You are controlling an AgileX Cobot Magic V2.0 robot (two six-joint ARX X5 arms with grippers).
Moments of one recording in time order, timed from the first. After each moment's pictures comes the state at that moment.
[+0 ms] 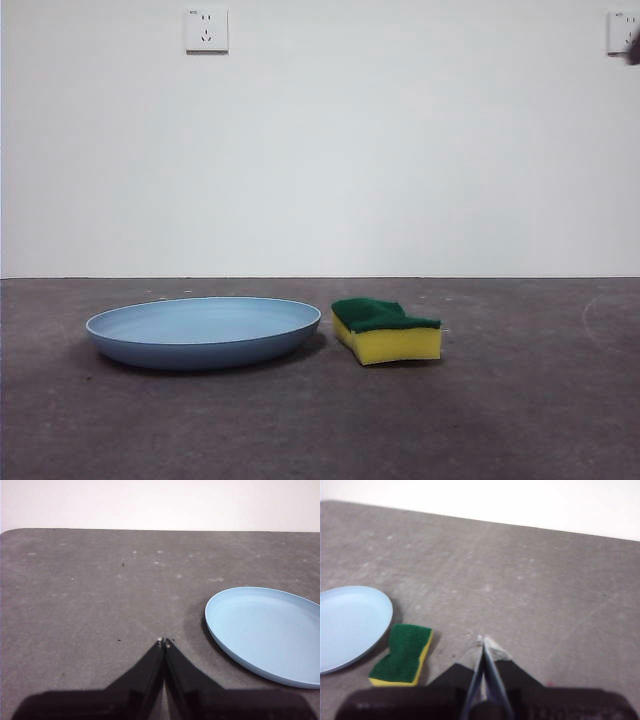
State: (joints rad) left arm -0.03 0.00 0.02 -0.18 0.06 -0.05; right arm 0.33 0.56 0.57 -0.32 0.04 -0.03
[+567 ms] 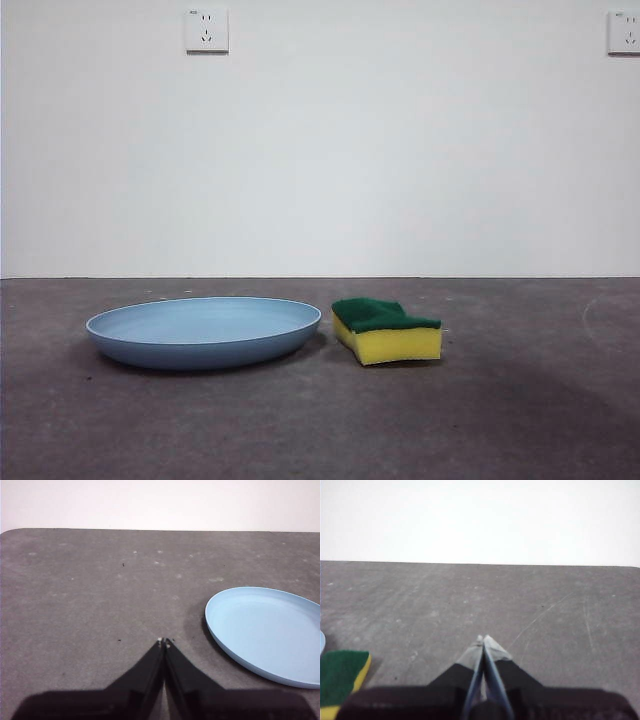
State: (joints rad) left arm -0.03 0.00 0.02 -0.18 0.06 -0.05; right arm 0.12 0.17 0.18 -0.09 0.03 -0.03
